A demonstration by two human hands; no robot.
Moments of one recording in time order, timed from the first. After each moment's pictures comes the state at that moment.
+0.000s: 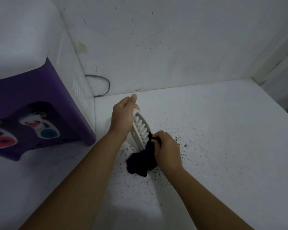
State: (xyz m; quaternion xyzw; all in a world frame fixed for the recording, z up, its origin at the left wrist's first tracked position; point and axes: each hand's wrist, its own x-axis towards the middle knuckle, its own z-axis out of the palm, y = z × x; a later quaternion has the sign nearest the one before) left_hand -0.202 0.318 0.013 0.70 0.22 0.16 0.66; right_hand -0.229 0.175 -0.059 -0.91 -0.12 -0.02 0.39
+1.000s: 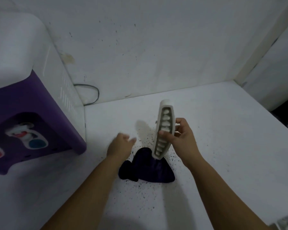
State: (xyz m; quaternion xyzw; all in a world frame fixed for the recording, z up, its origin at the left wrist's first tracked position) left_hand -0.231 0.303 -0.050 0.85 0.25 -0.11 0.45; right_hand -0.203 0.113 -0.005 -0.75 0.00 0.09 0.66
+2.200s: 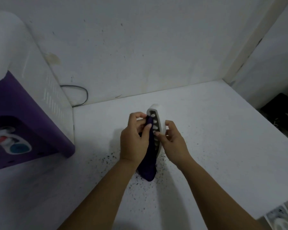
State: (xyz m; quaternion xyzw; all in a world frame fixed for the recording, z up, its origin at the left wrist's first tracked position) left_hand -0.227 0.229 -0.008 0.82 0.06 0.21 0.53; right_hand -0.200 0.099 -0.026 -0.82 -0.04 0.07 0.57
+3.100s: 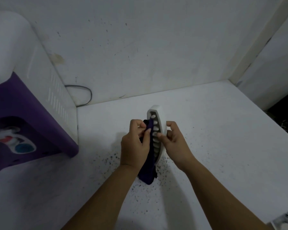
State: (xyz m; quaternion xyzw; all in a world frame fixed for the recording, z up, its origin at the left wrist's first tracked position) left_hand -0.232 0.234 -0.025 0.84 0.05 0.26 0.47; right_hand -0.197 0.106 -0.023 -0.74 -0.04 0.14 0.66
